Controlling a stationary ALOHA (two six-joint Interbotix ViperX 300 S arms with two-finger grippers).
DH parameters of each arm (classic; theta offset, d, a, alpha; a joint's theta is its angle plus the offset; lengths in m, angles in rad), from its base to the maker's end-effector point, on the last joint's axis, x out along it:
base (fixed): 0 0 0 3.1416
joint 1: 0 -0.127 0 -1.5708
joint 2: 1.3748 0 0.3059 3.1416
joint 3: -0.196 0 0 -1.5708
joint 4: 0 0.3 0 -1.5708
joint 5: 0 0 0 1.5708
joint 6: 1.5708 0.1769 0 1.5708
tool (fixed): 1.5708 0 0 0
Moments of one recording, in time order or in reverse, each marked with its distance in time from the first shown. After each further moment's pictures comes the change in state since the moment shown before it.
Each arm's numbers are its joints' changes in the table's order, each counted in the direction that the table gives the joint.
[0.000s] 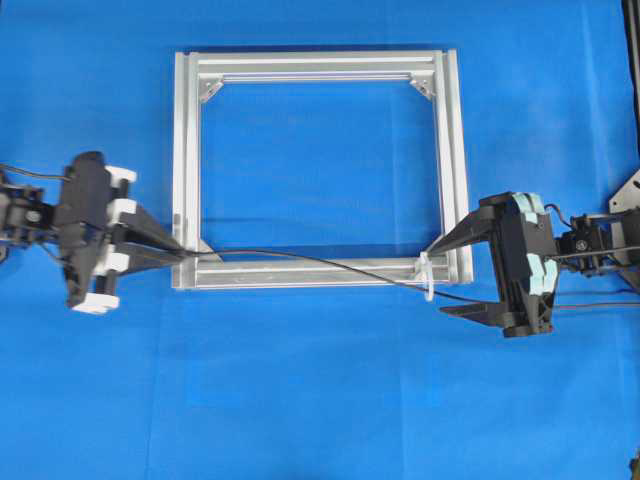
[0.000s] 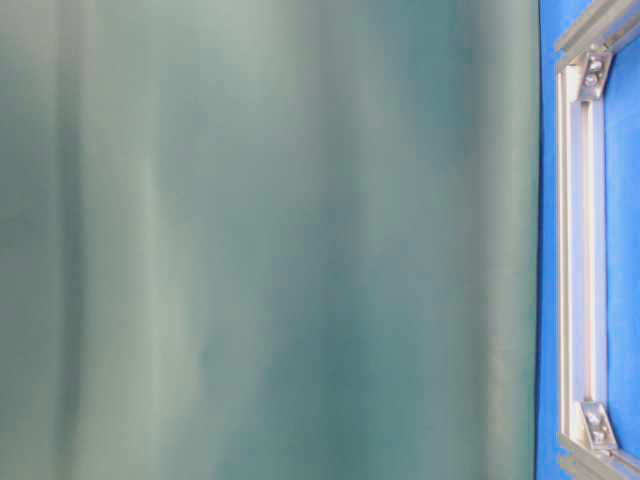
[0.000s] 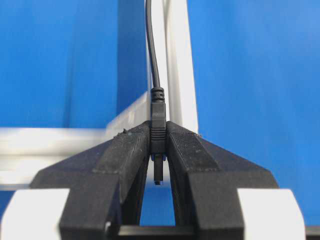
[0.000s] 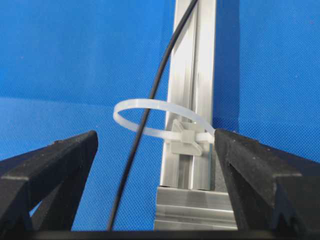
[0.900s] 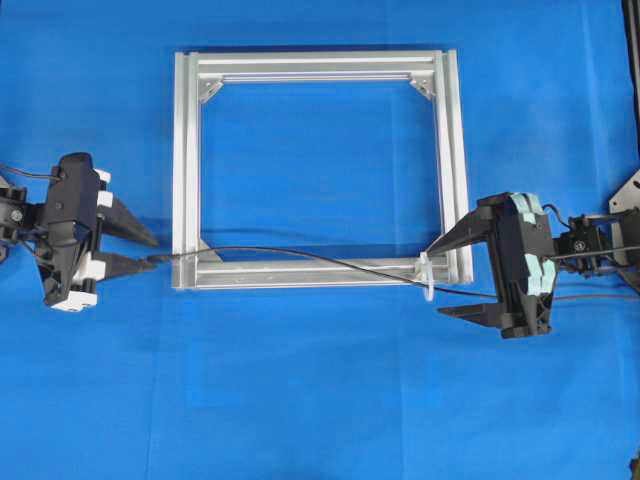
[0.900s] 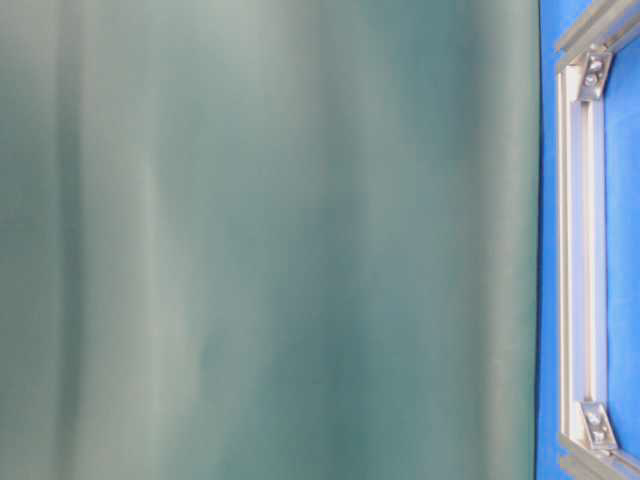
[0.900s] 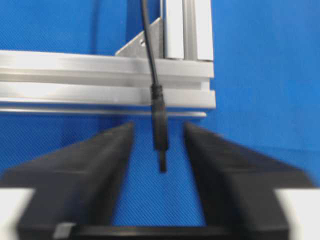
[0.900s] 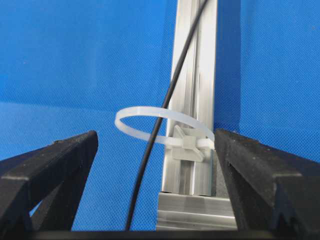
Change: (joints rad) left arm 0.002 0.034 0.041 0.000 -0.103 -0.015; right arm 0.002 0.000 -0.011 0.000 -0.011 0.000
